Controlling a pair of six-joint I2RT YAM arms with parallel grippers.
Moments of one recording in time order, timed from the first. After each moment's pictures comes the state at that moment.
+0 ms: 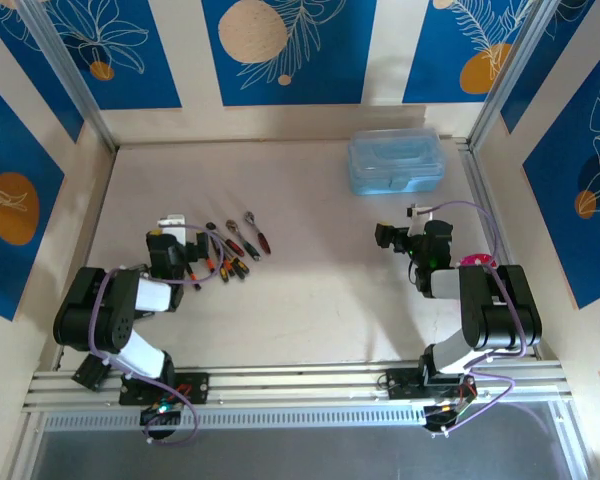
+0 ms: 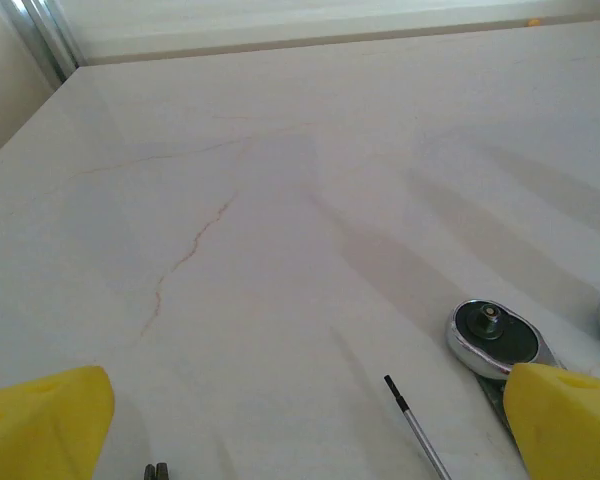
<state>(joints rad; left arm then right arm) -0.08 1.56 0.34 0.87 -0.18 0.02 -0.01 1.52 0.40 0.71 -0.20 0.09</state>
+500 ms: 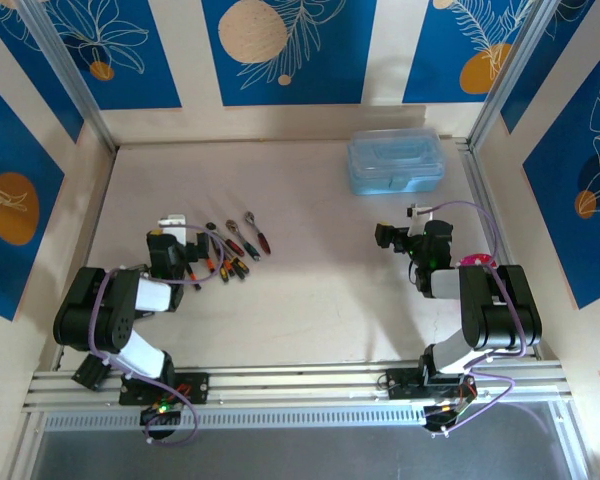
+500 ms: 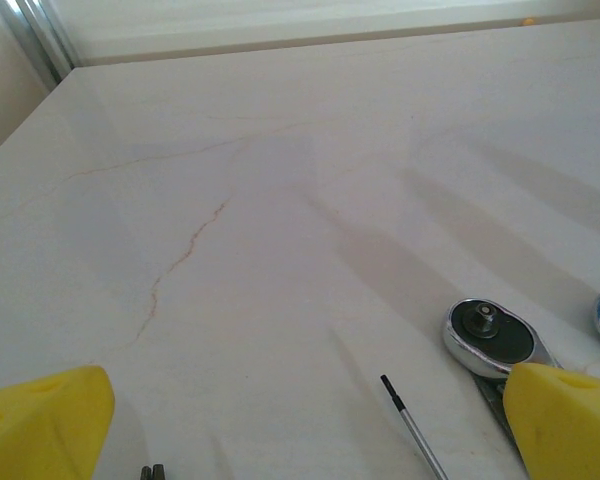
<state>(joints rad) -0.08 1.56 0.34 0.87 -0.17 0.03 -0.01 1.52 0.40 0.71 -0.21 0.09</state>
